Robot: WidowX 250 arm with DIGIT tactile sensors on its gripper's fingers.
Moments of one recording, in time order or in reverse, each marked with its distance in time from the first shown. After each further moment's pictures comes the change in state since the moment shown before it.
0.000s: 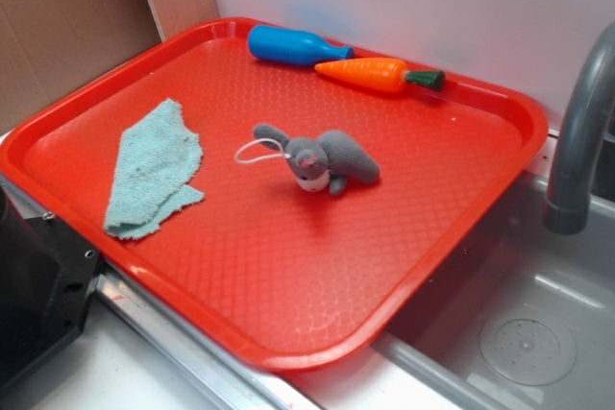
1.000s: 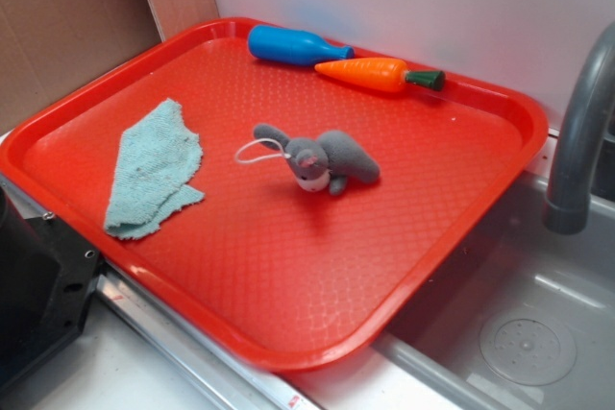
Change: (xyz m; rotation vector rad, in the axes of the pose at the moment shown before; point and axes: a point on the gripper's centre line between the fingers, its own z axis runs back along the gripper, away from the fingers) arm 0.051 -0.040 -0.067 -0.027 -0.040 0.207
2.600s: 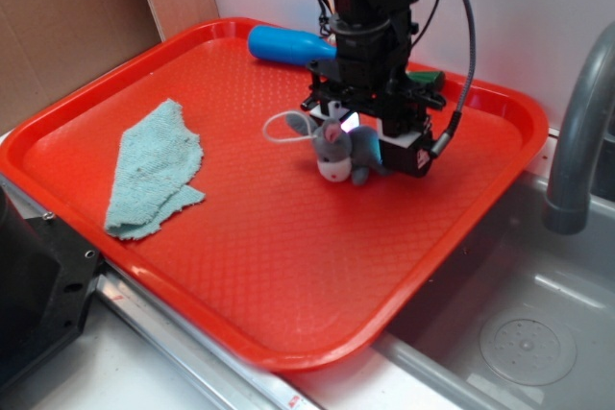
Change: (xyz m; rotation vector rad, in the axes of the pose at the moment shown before) arm 0.072 -0.051 -0.178 0.035 0.129 -0.100
